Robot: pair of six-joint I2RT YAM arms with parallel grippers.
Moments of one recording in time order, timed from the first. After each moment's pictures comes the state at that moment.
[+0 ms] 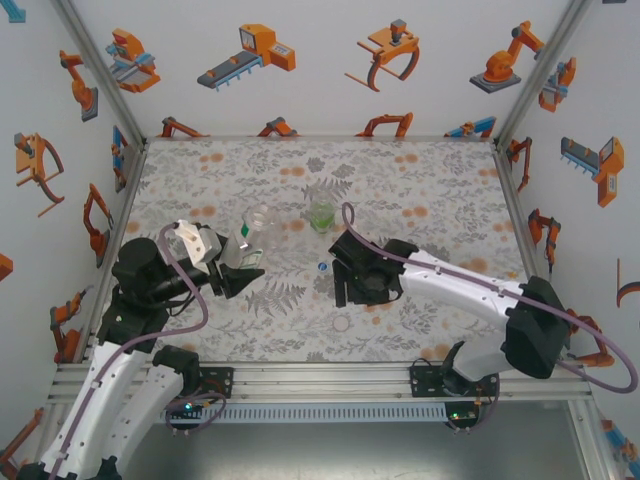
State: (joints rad) left arm -0.34 0.54 0.67 -0.23 0.80 0.15; right arm 0.95 1.41 1.02 -0.84 0.08 0.81
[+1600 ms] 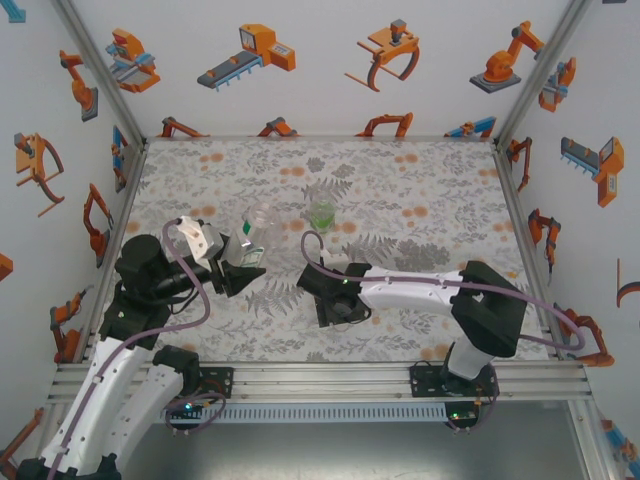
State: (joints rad) left arm -0.34 0.57 0.67 -0.23 0.80 0.14; right arm 1.13 1.65 1.01 -0.70 0.20 0.88
